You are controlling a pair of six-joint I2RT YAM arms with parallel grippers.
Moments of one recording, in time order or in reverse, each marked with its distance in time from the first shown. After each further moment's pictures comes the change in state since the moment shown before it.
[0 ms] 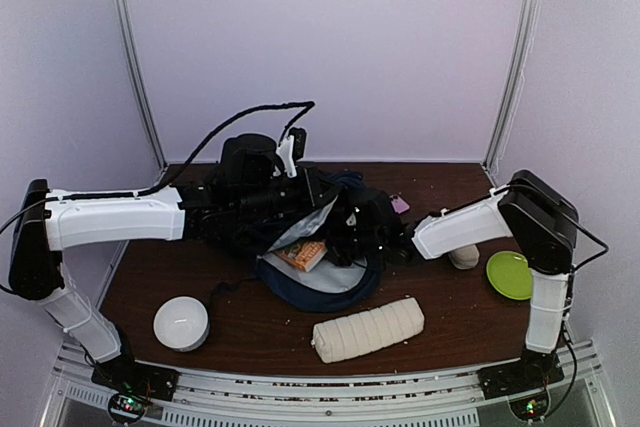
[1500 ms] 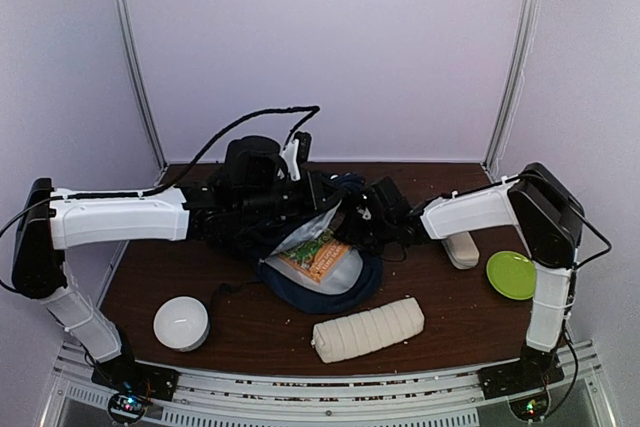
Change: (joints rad) left arm 0.000 0.019 0.004 0.003 0.044 -0.003; right arm -0.098 -0.024 0.074 -0.396 0.113 -0.475
